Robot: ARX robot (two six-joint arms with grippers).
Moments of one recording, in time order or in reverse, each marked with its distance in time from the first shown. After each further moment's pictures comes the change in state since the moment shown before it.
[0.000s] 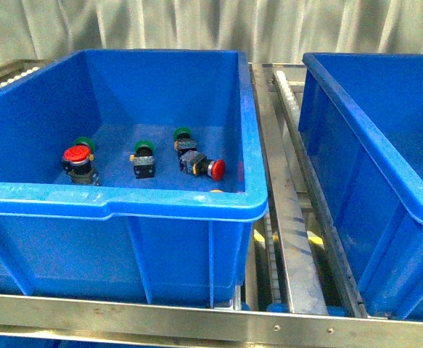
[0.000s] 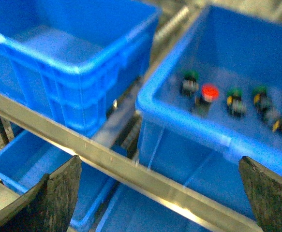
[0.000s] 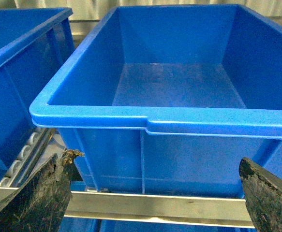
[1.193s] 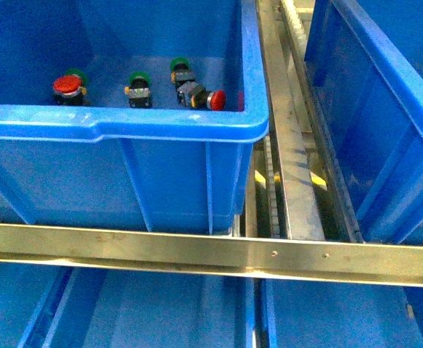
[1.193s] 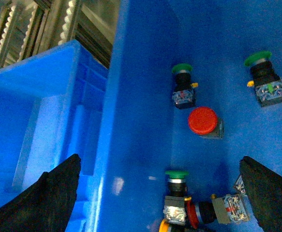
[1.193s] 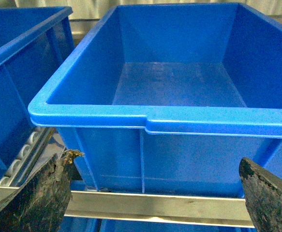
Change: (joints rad) left arm 0.075 1.244 1.120 -0.261 0.042 0.519; right arm 0.000 0.000 0.000 0.000 0.000 0.000
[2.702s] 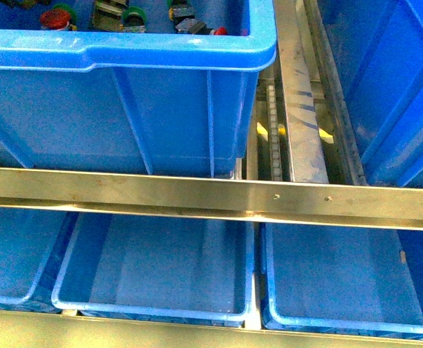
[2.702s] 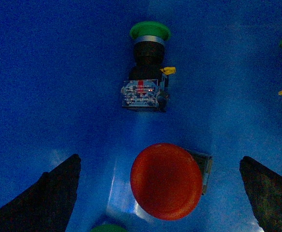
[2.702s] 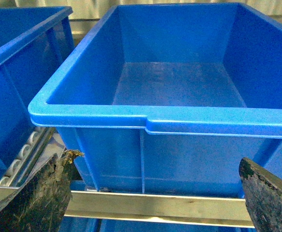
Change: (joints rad) left arm 0.111 0.509 0.319 0.033 0.105 -0.202; right arm 0.000 0.000 0.000 0.000 0.000 0.000
